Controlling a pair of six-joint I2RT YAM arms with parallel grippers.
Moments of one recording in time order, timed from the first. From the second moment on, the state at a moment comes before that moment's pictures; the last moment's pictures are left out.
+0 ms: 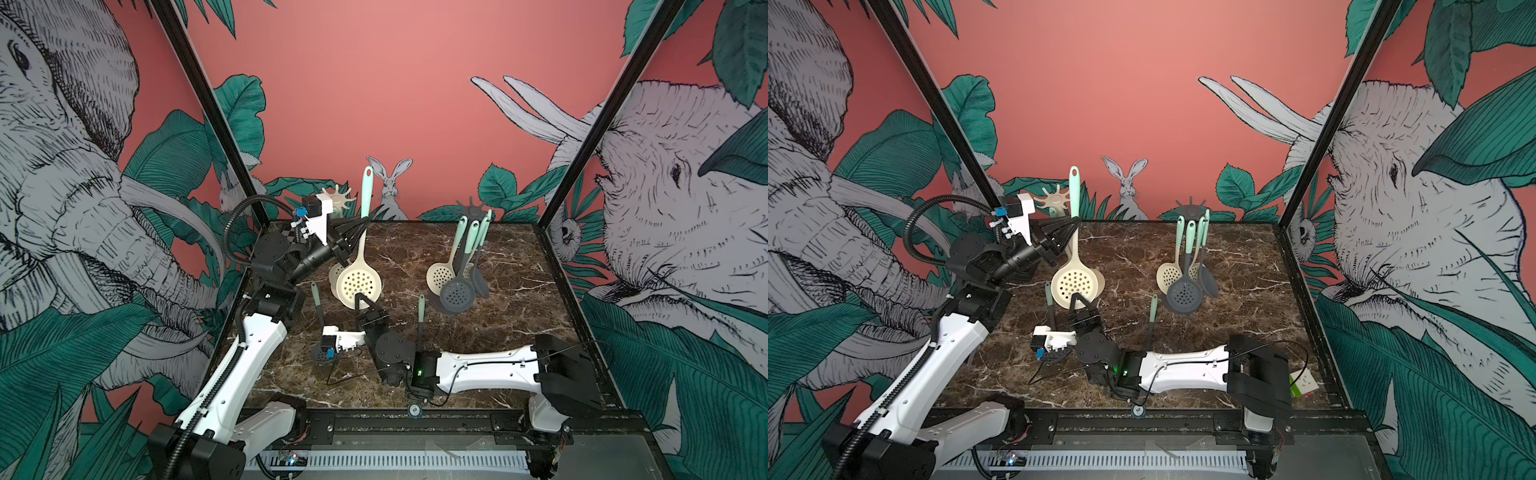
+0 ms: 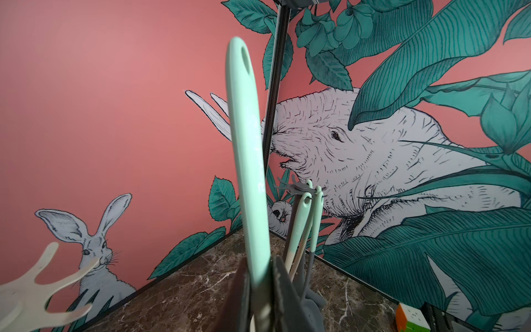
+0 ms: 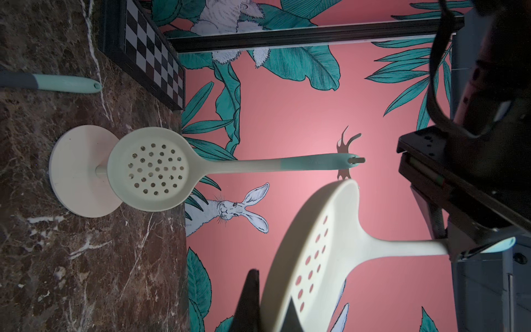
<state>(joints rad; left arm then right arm) -0.30 1.07 1.05 0.31 0.68 -0.31 1.40 1.72 1.11 0.66 0.91 -1.52</state>
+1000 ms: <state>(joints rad) -0.30 1.09 1.06 0.41 0.60 -0.32 1.16 1.25 1.07 0.09 0.21 -0.34</state>
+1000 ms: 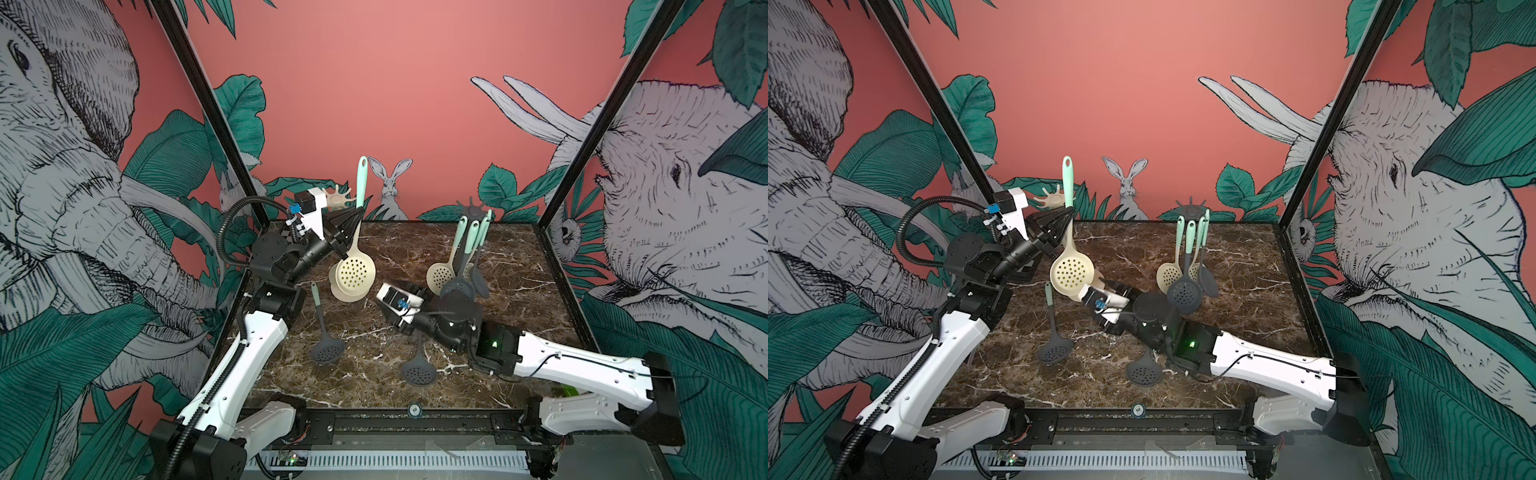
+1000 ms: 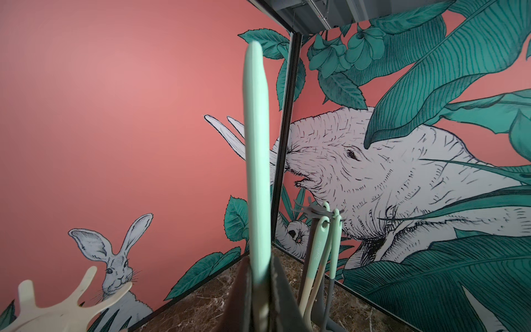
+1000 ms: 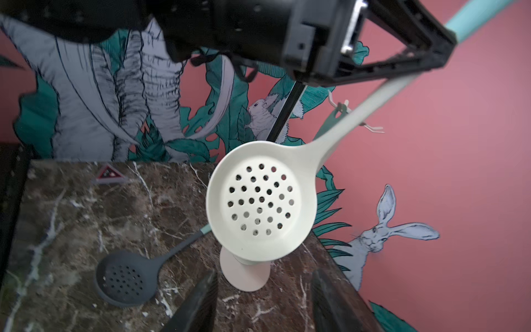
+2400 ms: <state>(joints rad) -0.31 1.16 0.93 0.75 0.69 -0.63 0.79 1.67 1.36 0.60 -0.61 0.49</state>
